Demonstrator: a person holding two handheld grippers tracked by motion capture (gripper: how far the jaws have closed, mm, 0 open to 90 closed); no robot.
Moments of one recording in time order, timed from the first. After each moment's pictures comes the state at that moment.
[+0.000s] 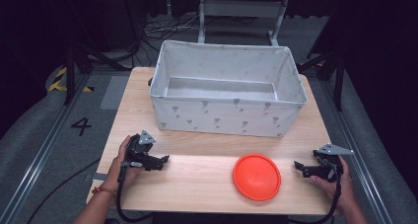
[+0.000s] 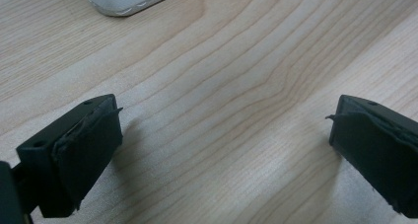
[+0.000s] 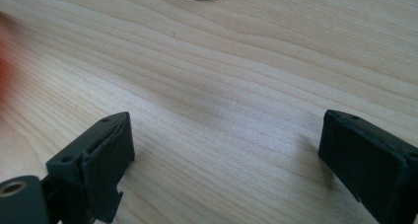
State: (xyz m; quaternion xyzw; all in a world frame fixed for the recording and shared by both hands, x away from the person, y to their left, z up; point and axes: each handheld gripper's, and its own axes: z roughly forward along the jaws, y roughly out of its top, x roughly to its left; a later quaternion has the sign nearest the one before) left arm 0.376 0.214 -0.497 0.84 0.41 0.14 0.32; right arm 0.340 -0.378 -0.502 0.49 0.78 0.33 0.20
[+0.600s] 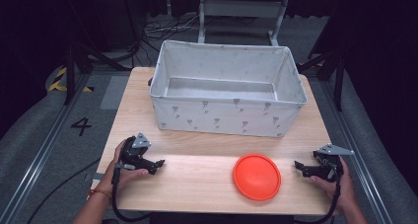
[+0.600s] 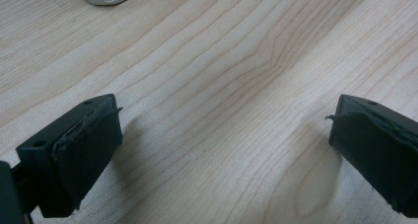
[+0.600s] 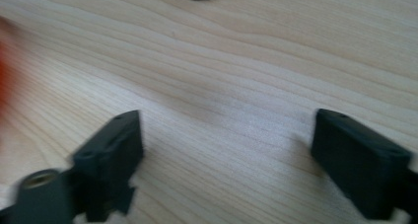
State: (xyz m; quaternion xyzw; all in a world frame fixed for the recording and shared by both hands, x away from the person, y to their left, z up) left arm 0.371 0.231 -0.497 0.86 0.36 0.12 0.32; right arm 0.337 -0.376 -0.498 0.50 0.78 0.33 0.20
